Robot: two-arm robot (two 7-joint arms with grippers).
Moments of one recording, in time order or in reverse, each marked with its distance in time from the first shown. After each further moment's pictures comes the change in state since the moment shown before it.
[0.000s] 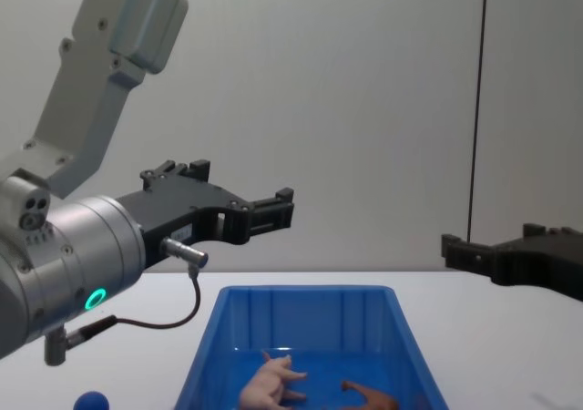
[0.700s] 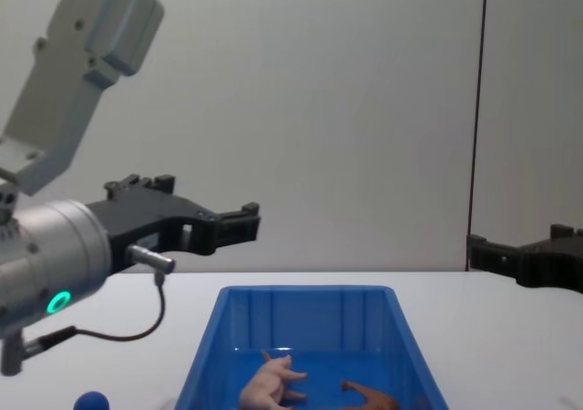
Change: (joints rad) left arm 0.037 0.032 -0.021 -0.065 -0.021 0.105 0.059; right arm -0.031 0.021 0.015 -0.030 0.010 -0.007 -0.040
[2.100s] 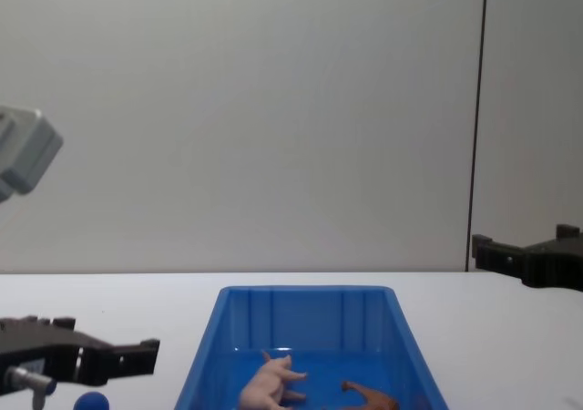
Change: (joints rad) left arm 0.115 0.108 -0.084 -0.018 -0.211 0.220 0.014; right arm -0.006 0.004 0.003 -0.006 0.002 -0.001 -0.008
